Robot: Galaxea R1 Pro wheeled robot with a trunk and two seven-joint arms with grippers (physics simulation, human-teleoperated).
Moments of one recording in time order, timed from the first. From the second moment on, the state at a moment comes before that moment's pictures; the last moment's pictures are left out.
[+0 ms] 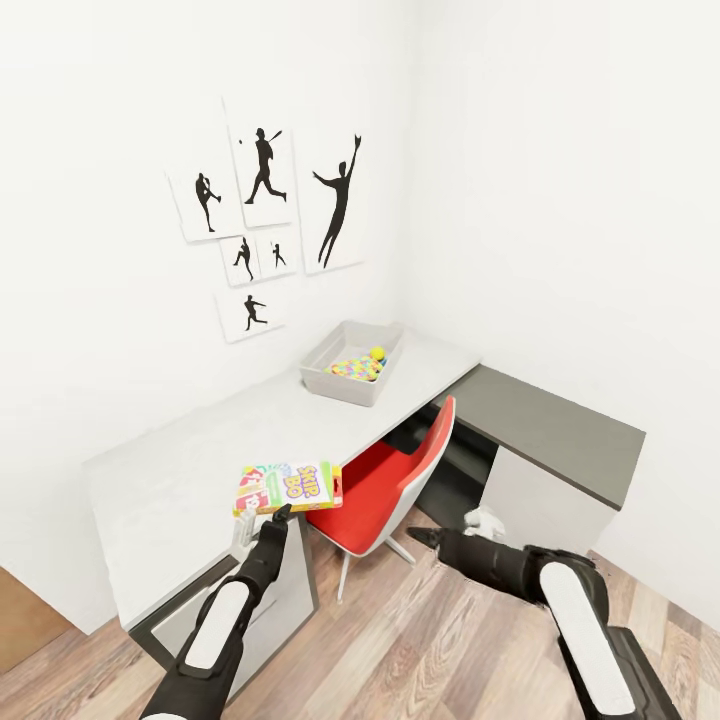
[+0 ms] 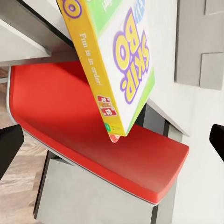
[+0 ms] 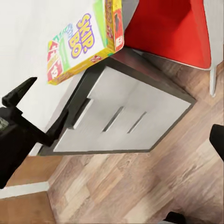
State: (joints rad) left arm -0.41 -0.17 0.12 -0.91 1.15 0.10 0.03; right arm -0.27 -0.03 0.01 -1.60 -0.86 1.03 -0.06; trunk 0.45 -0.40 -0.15
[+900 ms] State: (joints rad) left arm -0.41 -0.17 0.10 -0.91 1.15 0.10 0.03; right arm -0.22 -0.11 -0.12 -1.60 -0.86 0.84 0.84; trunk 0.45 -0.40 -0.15
